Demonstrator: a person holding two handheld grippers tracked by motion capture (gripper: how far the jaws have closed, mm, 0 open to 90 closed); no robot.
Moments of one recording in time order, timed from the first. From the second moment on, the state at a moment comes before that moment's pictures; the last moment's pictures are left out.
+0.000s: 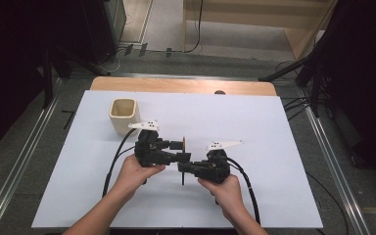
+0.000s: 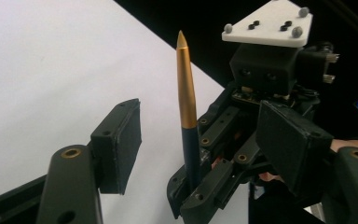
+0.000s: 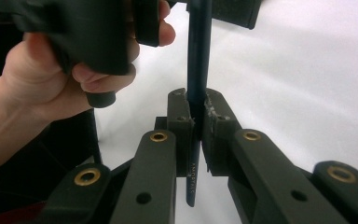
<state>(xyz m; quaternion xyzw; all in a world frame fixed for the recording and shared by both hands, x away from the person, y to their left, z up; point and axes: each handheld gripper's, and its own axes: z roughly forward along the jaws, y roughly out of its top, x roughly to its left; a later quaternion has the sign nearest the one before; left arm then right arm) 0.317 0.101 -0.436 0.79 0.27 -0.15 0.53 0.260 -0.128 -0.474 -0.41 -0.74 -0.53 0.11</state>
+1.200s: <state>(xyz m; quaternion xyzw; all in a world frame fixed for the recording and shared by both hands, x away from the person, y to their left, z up) 0.319 0.102 -0.440 0.76 0.33 -0.19 0.52 0.259 -0.126 -0.474 -0.42 -0.73 -0.53 0.10</state>
